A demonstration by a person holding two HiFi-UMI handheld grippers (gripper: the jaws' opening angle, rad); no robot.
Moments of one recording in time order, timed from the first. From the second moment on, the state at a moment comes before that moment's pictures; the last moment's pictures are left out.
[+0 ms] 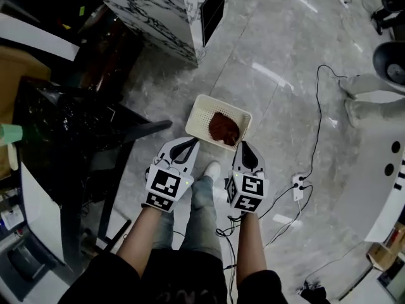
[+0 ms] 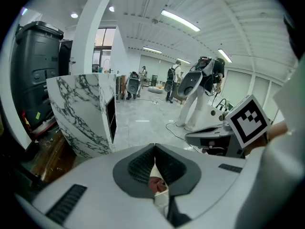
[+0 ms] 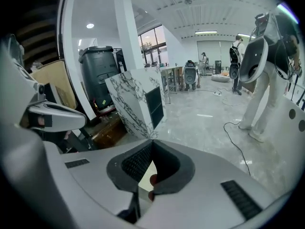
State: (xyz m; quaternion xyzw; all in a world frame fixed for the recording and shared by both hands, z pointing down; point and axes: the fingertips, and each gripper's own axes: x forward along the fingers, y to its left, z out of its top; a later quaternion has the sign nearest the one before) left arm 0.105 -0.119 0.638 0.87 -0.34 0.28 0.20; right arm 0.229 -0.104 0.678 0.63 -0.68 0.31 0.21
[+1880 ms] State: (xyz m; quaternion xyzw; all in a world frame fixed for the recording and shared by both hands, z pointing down) left arm -0.310 -0.053 0.342 0.69 -0.70 0.11 0.11; right arm -0.148 -0.128 0.357 0.40 -0.90 0.09 0.14
